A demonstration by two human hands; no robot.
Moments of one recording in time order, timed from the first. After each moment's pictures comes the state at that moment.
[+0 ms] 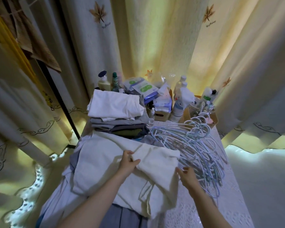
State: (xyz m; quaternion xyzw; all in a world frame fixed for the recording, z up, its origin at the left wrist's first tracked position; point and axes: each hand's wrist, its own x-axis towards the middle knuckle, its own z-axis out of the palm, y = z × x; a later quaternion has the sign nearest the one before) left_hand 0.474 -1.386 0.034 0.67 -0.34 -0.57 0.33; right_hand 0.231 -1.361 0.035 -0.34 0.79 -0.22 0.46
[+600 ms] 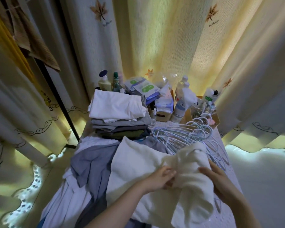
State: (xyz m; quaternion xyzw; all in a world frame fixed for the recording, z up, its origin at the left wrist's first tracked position) left_hand 0.403 -1.357 0.069 0.47 -0.52 -0.69 0.16; right_hand 0.186 -1.335 0.127 -0.35 0.60 -0.39 0.60
